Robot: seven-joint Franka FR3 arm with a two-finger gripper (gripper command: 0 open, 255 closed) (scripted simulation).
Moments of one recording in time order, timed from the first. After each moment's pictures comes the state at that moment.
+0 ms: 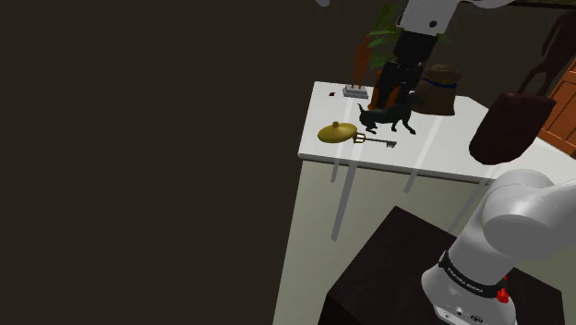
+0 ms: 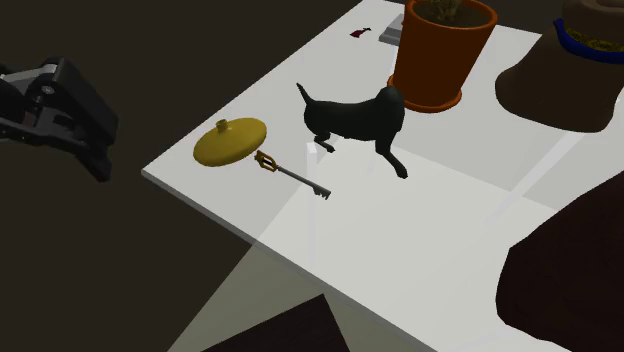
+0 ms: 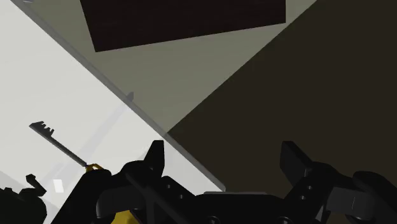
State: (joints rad) arm -0.02 -0.79 -0.02 -2.30 0.05 1.58 0.12
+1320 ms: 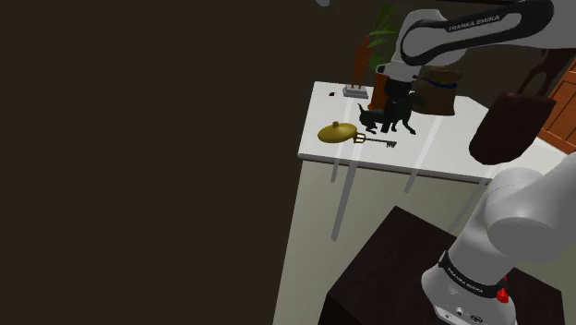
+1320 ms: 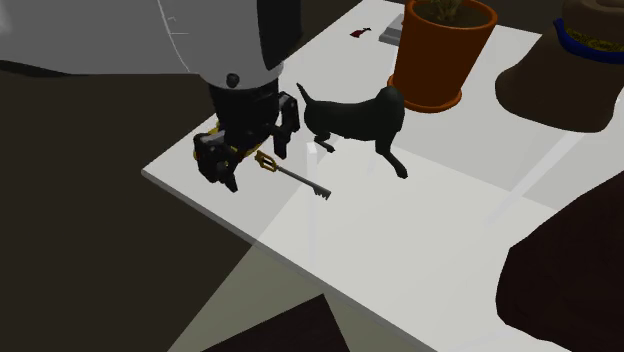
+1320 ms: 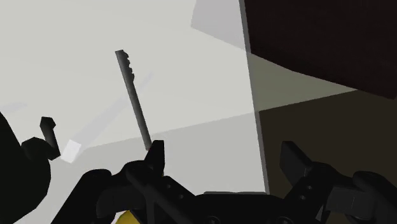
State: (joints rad) arm 0.05 -0.48 -0.47 -2.35 -0.17 1.90 -0.70
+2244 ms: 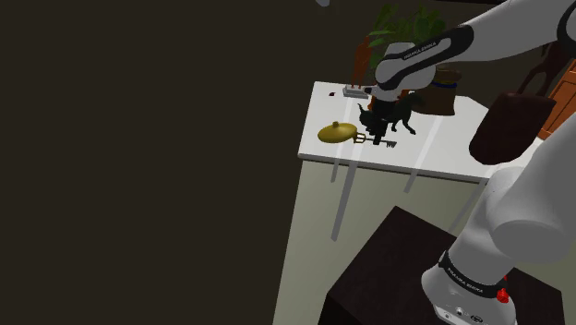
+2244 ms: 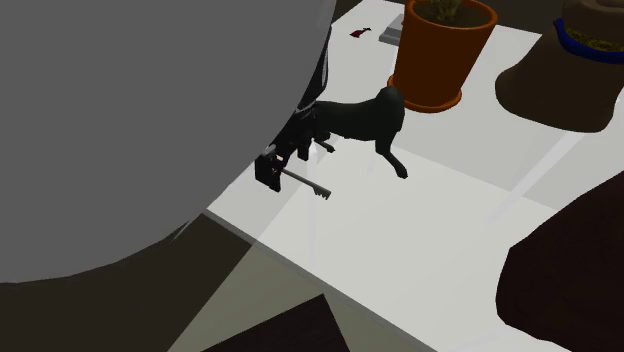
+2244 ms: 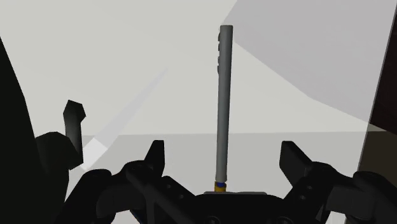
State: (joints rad) arm 0.12 -0.15 -0.65 -2.28 -0.07 2.12 -1.08
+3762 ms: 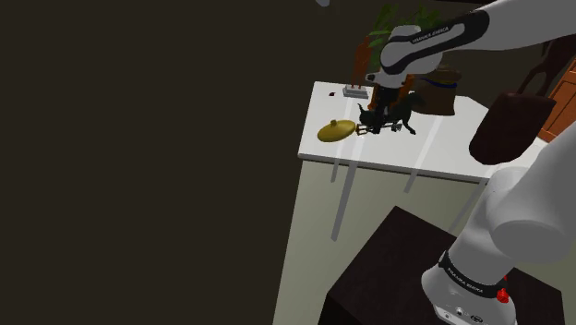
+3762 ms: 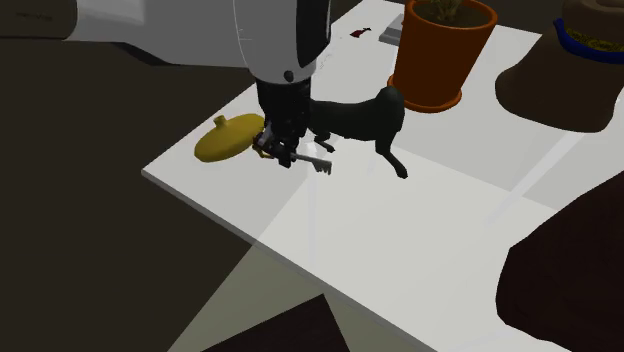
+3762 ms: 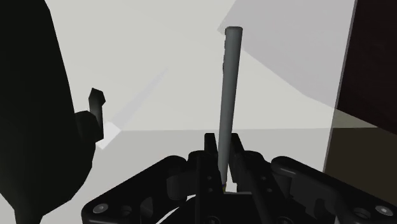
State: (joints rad) arm 0.11 -0.21 -0.63 -2.21 -0.10 2.00 -1.05
